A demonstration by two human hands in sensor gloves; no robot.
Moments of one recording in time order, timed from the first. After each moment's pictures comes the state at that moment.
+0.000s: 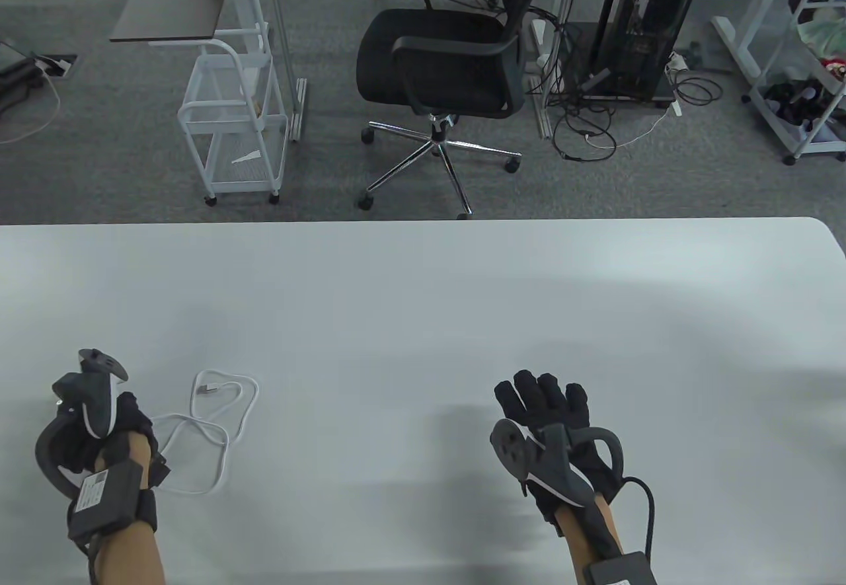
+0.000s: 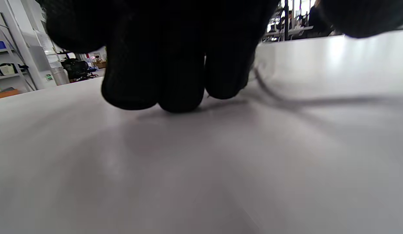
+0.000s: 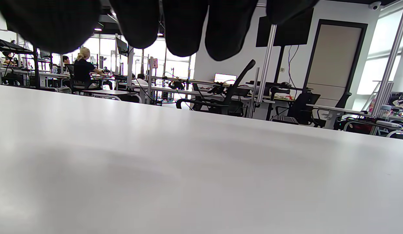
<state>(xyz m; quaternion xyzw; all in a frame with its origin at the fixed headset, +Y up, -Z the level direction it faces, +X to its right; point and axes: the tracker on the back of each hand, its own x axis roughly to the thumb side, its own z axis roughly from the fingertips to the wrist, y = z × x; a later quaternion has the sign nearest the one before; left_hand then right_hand) -0.447 -0.762 -0.322 -0.12 0.55 -0.04 0.82 0.128 -0.720 -0.277 -0.07 0.07 -0.99 0.06</state>
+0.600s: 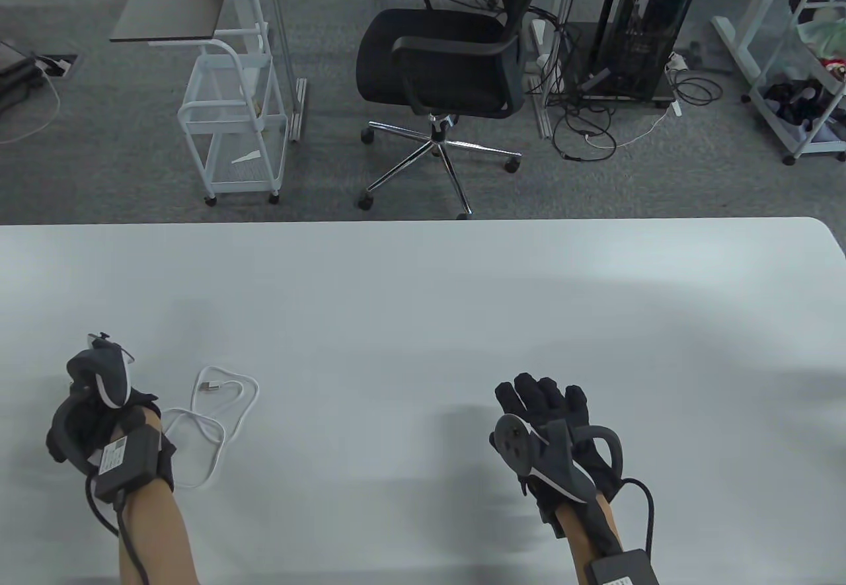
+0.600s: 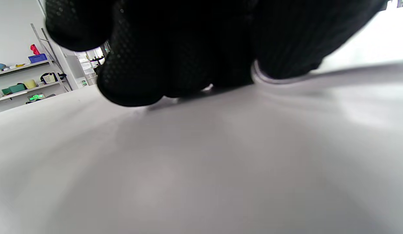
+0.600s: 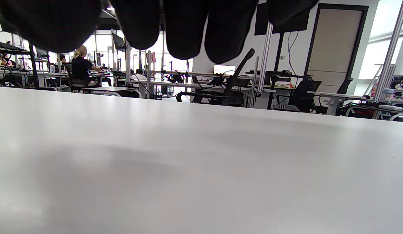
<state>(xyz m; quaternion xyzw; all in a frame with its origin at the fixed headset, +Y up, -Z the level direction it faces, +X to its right) -0.447 -0.764 -0.342 -0.13 0.59 -0.06 0.79 0.130 -0.718 -0.278 -0.07 0.05 -1.00 0.04</state>
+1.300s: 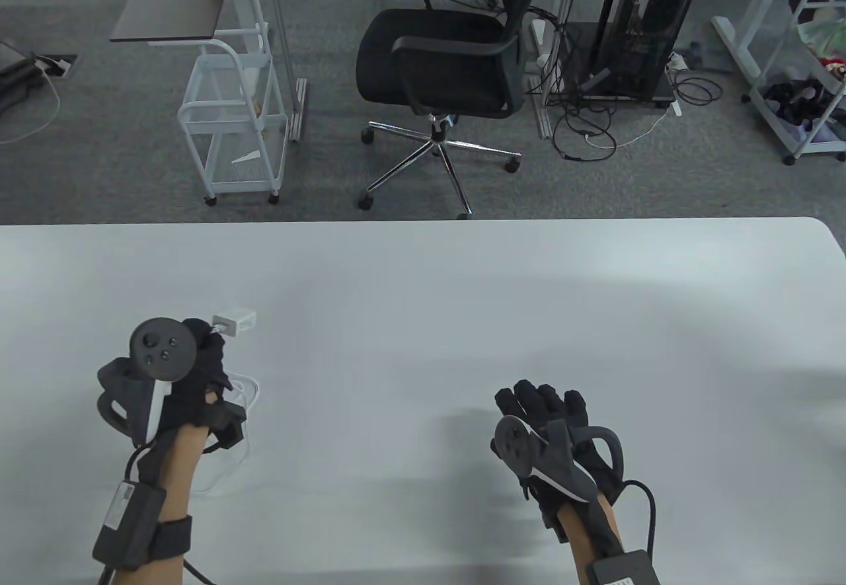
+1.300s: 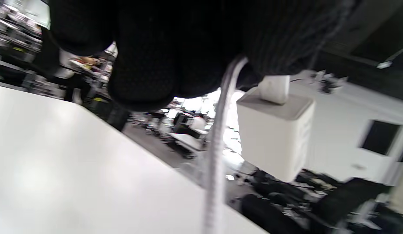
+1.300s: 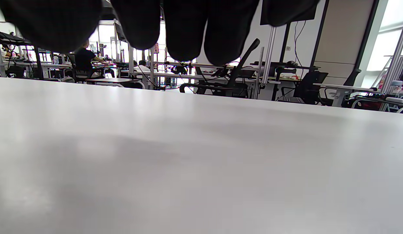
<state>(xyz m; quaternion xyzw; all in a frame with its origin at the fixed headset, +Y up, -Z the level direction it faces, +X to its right) -0.285 -0.618 -0.300 0.17 0.18 0.21 0.94 0.131 -0.718 -0.277 -0.07 0.03 -1.00 0.04</state>
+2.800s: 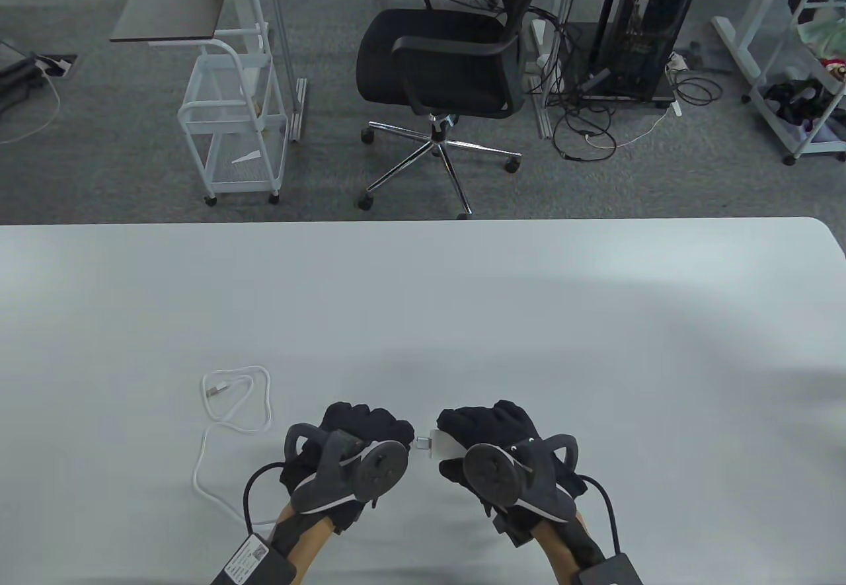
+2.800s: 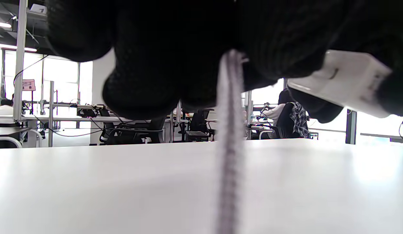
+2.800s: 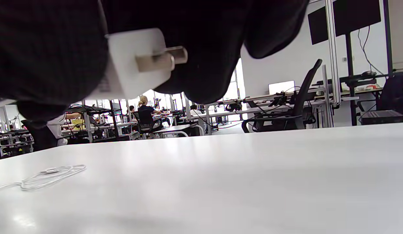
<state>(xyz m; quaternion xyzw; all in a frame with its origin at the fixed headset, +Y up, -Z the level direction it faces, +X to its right) -0.106 -0.680 -0.253 0.11 -0.22 0.04 0.97 0.085 -0.689 -0.250 -0.19 0.12 -0.97 -0.08</state>
